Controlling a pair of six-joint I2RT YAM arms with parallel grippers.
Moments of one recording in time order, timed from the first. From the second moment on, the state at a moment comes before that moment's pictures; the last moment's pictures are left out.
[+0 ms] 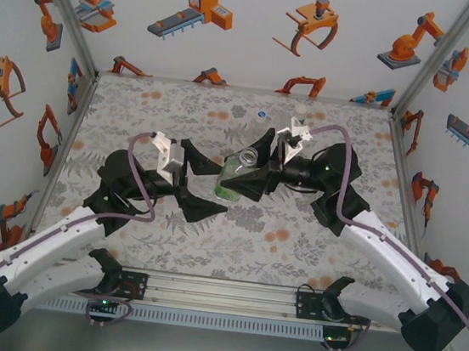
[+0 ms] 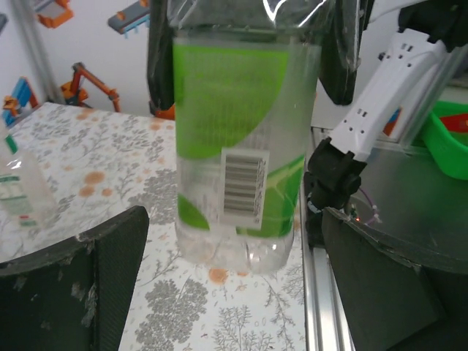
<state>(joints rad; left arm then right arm) -0.73 0.90 0.65 0.45 0.76 -0.19 0.73 1.10 0.98 0.40 -0.86 0.34</state>
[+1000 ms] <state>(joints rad) -0.86 1.04 0.71 0.58 0.68 -0.18 0.79 1.06 0.90 0.48 -0.69 0.35</state>
